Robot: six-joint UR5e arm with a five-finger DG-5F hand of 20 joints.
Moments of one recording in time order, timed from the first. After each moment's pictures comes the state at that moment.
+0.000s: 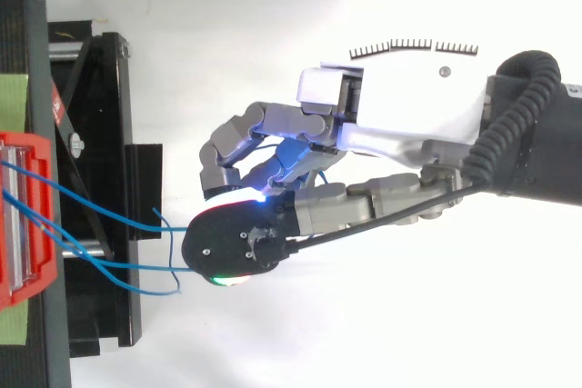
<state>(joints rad) 0.16 -2.21 -1.16 -3.09 -1.27 0.04</state>
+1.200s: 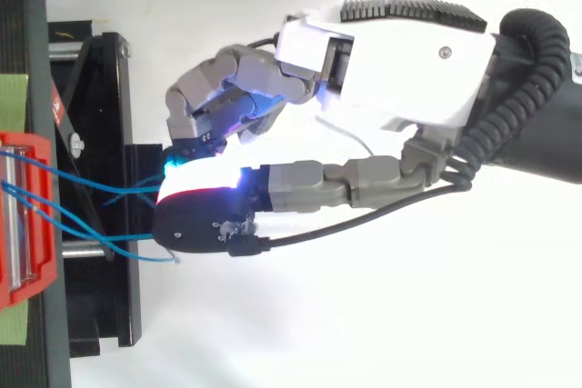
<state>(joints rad) 0.15 -2.21 -1.16 -2.94 -1.19 -0.41</state>
